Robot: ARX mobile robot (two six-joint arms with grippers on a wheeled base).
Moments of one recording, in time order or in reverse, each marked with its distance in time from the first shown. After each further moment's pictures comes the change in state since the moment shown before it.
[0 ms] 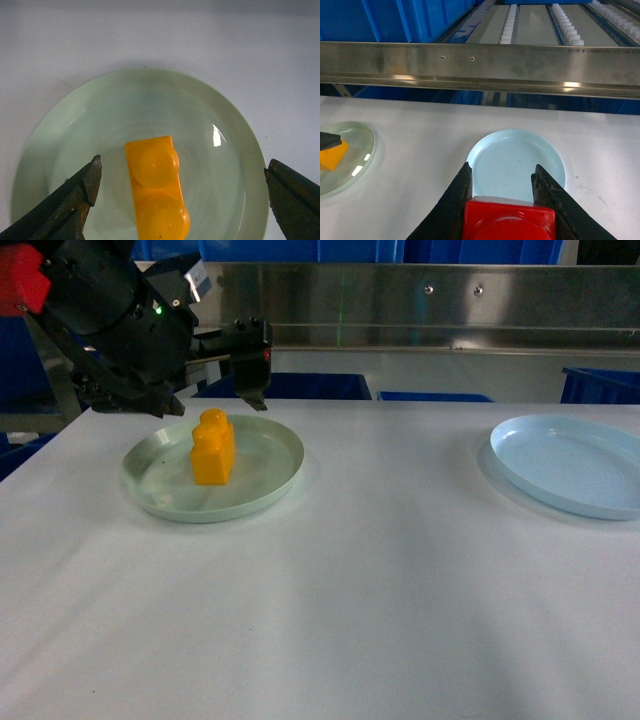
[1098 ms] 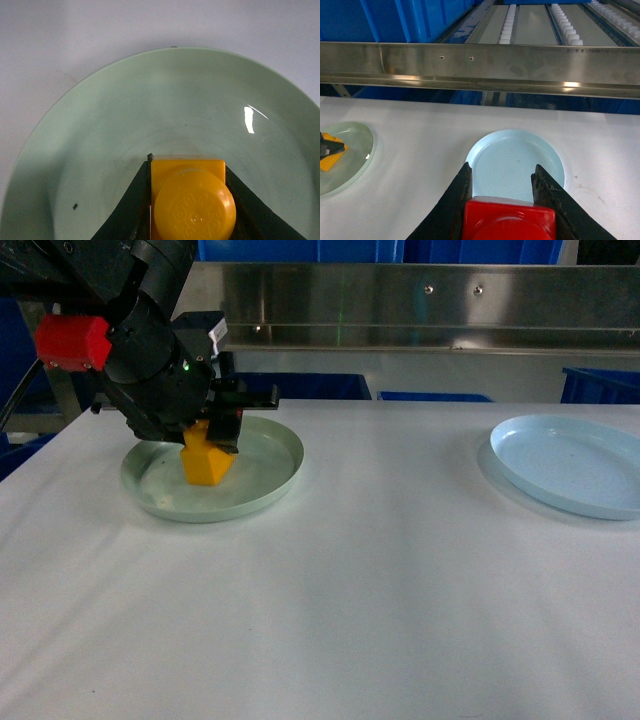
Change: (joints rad) left arm 0.001 0.138 0.072 -0.020 -0.091 0.085; right arm 0.000 0.000 0.000 0.000 0.000 0.000
